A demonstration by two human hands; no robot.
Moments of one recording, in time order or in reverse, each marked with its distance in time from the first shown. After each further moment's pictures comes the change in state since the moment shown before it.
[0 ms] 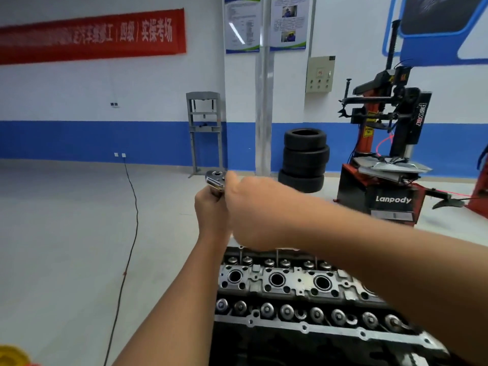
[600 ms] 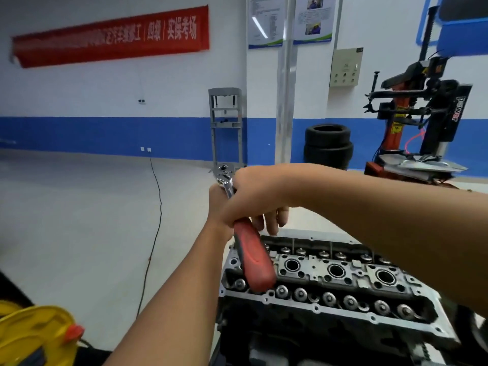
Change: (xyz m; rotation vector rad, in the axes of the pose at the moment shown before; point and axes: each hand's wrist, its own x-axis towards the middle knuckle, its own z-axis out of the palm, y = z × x) left_hand -0.022 0.032 -0.026 -0.013 -0.220 -0.157; right_hand 0.024 -0.013 -0.027 0.434 -0.470 0.055
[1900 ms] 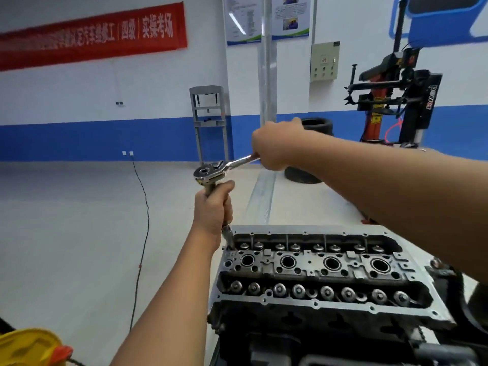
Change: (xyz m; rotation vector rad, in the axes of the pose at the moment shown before) left_hand 0.015 -0.029 -0.024 -0.060 -0.063 0.036; right_hand 0.026 0.047 -0.046 -0.636 0.403 0.169
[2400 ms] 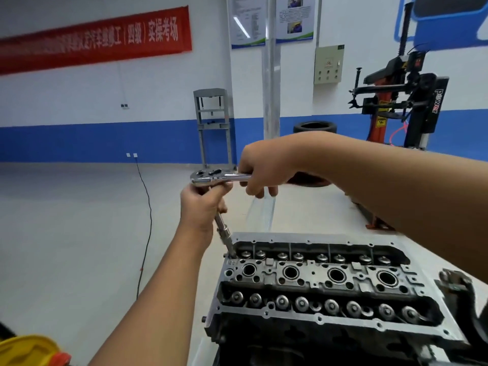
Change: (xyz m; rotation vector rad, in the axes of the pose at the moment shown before) left_hand 0.010 0.021 -0.005 0.034 0.087 0.118; right_hand 0.000 -0.008 -0.008 0.459 -0.244 -0.214
